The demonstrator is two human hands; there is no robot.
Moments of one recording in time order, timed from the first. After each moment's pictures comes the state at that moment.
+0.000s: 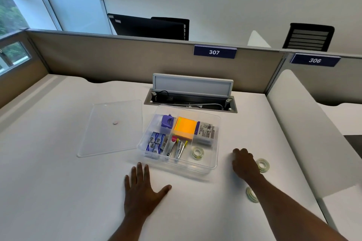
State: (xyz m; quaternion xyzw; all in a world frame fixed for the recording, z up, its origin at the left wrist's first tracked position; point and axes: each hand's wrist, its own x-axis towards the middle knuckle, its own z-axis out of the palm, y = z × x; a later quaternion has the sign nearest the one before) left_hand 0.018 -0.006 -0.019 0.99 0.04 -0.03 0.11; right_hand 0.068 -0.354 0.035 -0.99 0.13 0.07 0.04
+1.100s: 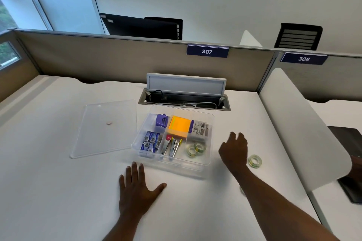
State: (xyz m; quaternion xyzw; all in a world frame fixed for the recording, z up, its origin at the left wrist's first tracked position) left_hand 0.017 -0.007 -0.016 0.99 0.04 -0.04 0.10; right_hand 0.079 -0.318 0.066 -0.97 0.20 -0.13 0.11
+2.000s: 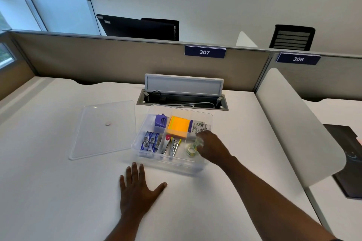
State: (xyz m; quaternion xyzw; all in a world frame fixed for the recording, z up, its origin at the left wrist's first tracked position) left_hand 0.016 -0.007 -0.013 0.99 0.04 -0.04 0.11; right_hand 0.093 -0.275 0.088 -0.97 -0.04 0.02 0.25
